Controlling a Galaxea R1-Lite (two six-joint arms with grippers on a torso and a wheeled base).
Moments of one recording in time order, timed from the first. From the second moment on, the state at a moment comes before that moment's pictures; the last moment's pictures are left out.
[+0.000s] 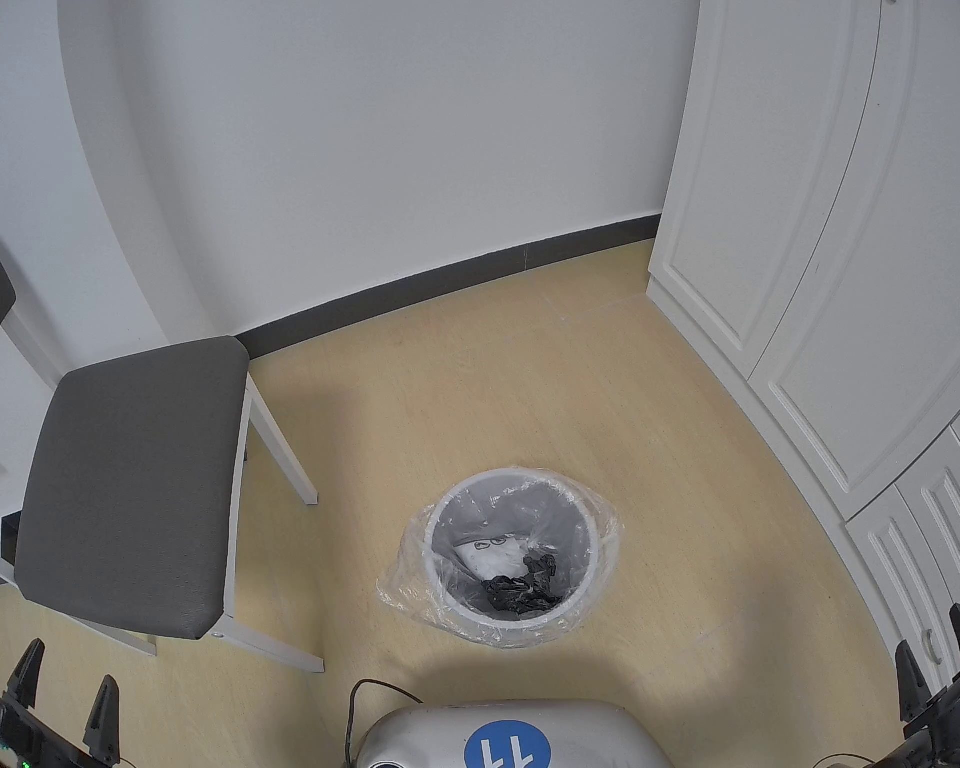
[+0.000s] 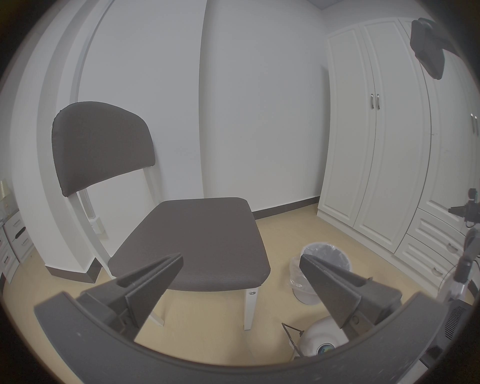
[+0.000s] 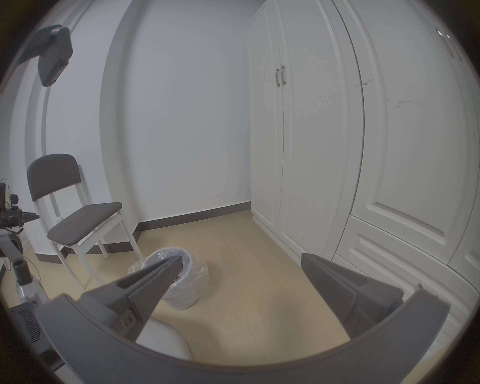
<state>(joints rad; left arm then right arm) -0.01 0.01 -0.02 0.00 0.01 -0.01 0.00 0.01 -0.02 -0.06 0.01 0.01</state>
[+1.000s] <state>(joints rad) -0.01 0.02 -0.02 0.00 0.01 -0.01 0.00 0.01 -0.02 -0.05 -0.12 0.00</state>
